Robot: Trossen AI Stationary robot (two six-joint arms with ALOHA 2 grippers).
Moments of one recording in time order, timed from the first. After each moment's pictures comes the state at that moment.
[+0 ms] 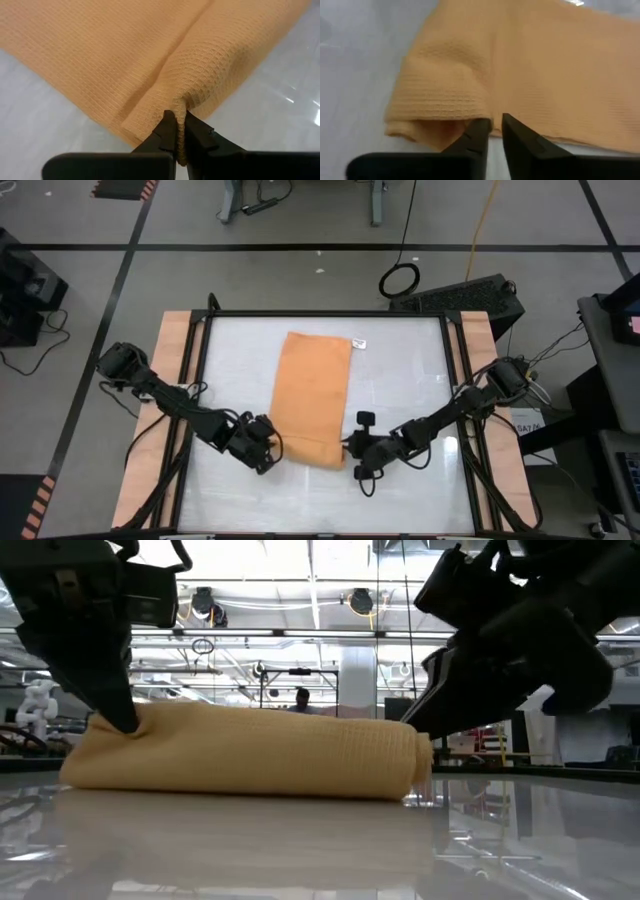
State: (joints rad) left arm -0.54 1.47 0.78 -0.43 -0.31 -1.03; right arm 0.48 1.76 0.80 0.20 0.50 0.28
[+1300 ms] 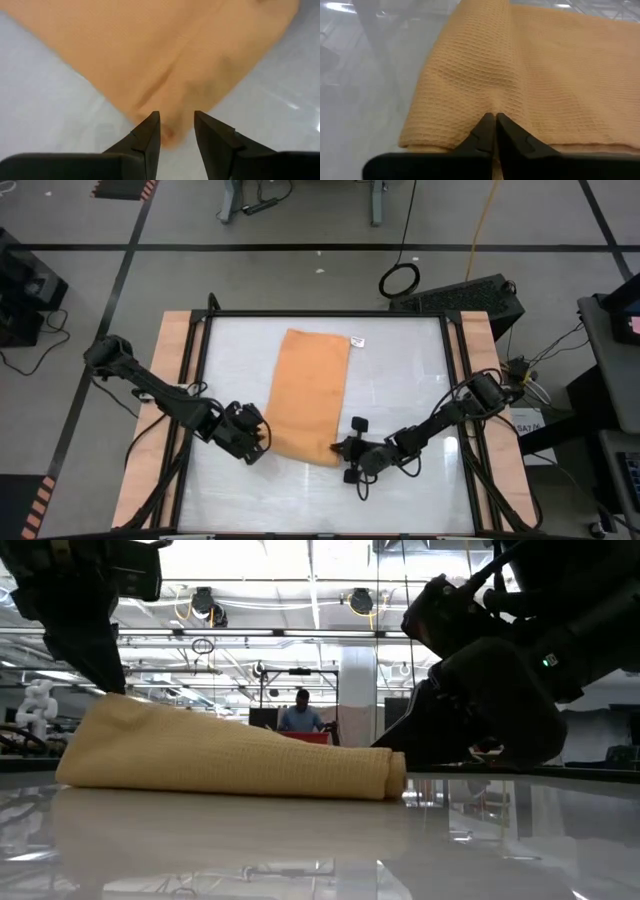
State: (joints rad) left arm -0.53 1.28 0.78 -0.63 -0.33 -1.05; right arm 0.49 1.97 0.80 0.55 0.60 0.30
